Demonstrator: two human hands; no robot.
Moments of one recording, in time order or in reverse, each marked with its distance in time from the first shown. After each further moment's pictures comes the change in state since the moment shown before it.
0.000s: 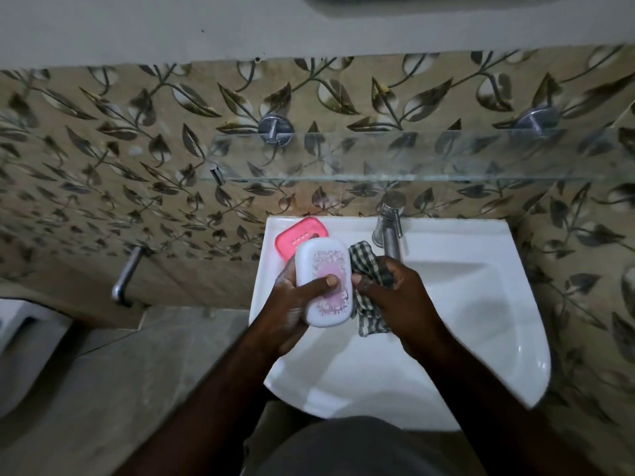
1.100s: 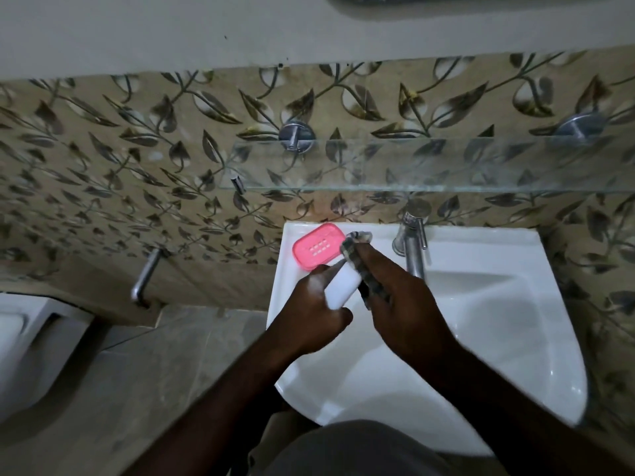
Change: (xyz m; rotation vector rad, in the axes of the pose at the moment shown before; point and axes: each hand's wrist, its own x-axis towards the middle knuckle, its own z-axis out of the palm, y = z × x) left_hand 0.001 0.027 -0.002 1.030 0.008 0.195; right_hand 0.007 -0.019 0.025 -0.571 -0.125 -0.540
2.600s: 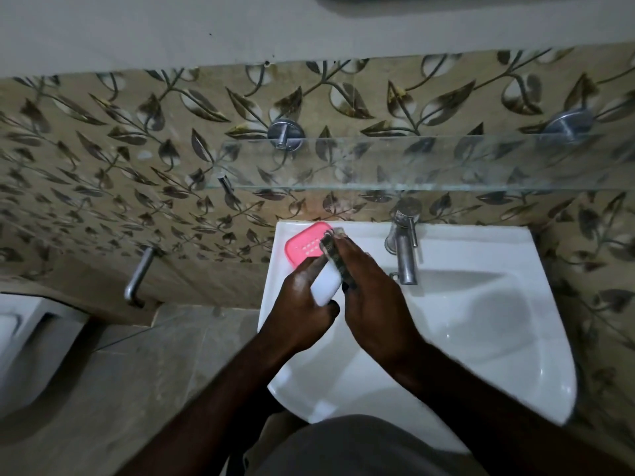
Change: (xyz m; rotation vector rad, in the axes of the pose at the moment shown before) left_hand 0.009 -0.016 0.011 0.014 0.163 0.144; right_hand 0.005 0.007 0.024 -0.133 0.103 -0.037
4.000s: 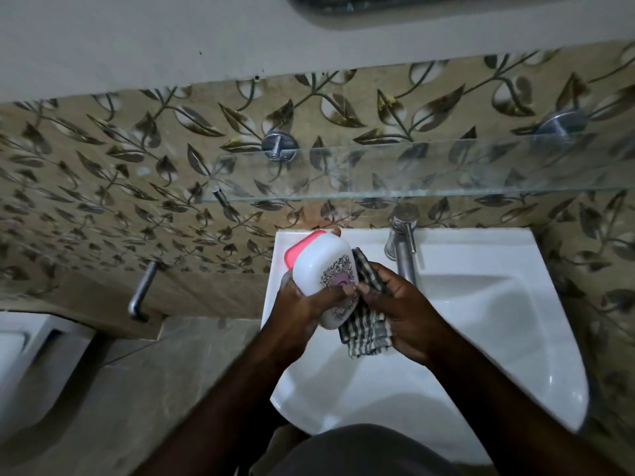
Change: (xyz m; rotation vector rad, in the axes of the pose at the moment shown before) left_hand 0.007 0.020 0.003 -0.782 0.028 -0.292; right_hand 0.001 0.031 -0.025 1.396 -0.278 0.634
